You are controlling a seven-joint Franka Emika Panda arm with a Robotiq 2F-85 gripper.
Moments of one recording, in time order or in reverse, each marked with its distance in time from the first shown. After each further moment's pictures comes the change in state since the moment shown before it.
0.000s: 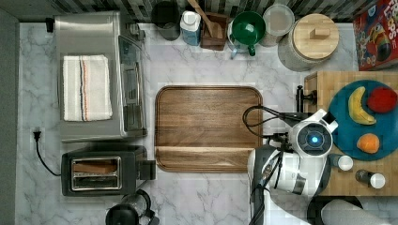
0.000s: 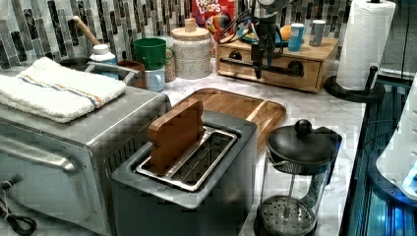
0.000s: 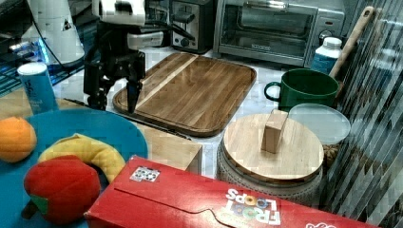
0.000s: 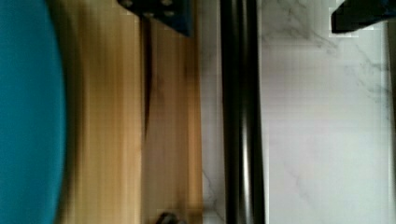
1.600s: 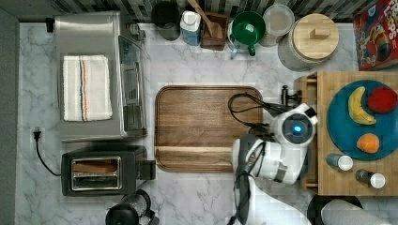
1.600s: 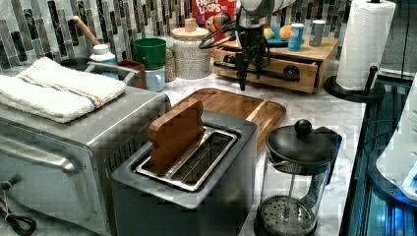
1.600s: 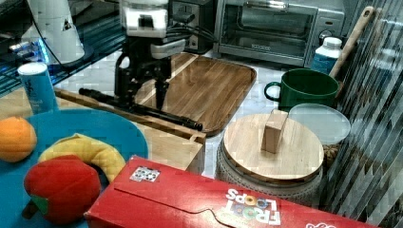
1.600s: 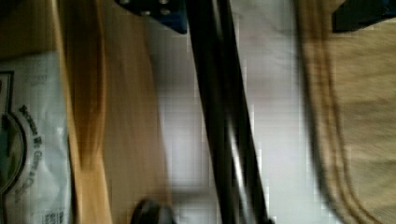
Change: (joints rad) arm 0.005 0.051 0.123 0.014 0.151 -0.001 0.142
